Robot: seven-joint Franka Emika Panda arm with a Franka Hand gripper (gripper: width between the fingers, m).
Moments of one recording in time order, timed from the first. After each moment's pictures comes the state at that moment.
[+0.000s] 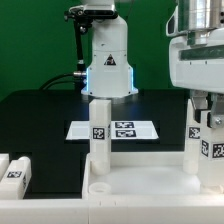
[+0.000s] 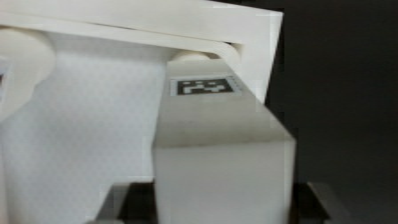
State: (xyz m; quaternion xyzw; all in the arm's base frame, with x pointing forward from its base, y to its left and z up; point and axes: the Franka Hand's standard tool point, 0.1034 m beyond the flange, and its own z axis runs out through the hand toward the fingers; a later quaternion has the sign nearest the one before) arm 0.633 0.101 0.124 -0.72 0.69 -0.06 0.06
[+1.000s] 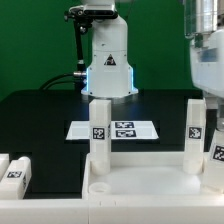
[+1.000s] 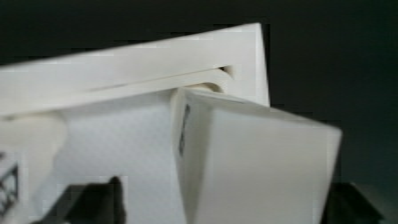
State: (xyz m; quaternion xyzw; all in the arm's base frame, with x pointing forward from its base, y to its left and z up) arm 0.633 0.116 0.122 -0.72 0.69 -0.06 0.07
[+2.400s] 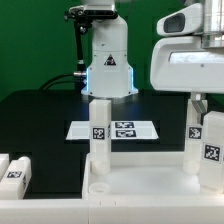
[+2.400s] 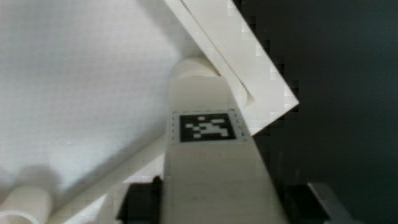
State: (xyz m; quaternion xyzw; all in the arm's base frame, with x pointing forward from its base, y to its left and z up) arm 0.633 0.116 0.120 -0.92 0.38 -0.09 0.02
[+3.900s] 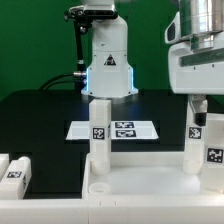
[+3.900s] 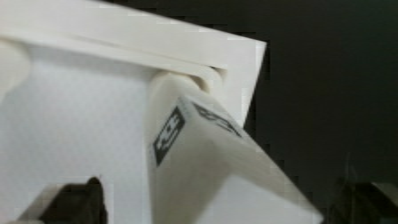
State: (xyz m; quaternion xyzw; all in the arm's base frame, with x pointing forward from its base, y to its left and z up) arm 0.638 0.109 0.120 -0.81 0.57 -0.08 0.08
